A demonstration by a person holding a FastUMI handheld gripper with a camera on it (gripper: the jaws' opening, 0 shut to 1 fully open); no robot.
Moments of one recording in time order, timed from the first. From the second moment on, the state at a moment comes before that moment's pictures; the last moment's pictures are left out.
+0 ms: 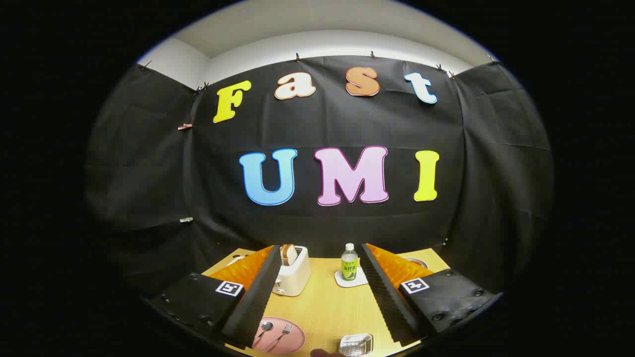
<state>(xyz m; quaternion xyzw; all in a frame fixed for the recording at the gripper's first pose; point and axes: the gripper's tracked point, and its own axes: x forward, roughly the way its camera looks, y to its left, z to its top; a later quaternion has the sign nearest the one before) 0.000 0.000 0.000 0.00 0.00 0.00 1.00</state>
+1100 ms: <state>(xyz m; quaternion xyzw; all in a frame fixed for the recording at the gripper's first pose) -0.028 -0.019 -0.033 0.00 0.05 -0.09 0.99</state>
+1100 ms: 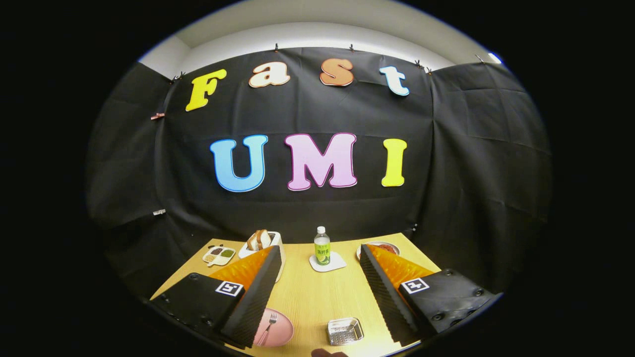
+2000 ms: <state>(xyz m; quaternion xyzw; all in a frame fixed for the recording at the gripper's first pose) -0.005 0.073 -0.193 0.01 0.26 -0.01 0.96</state>
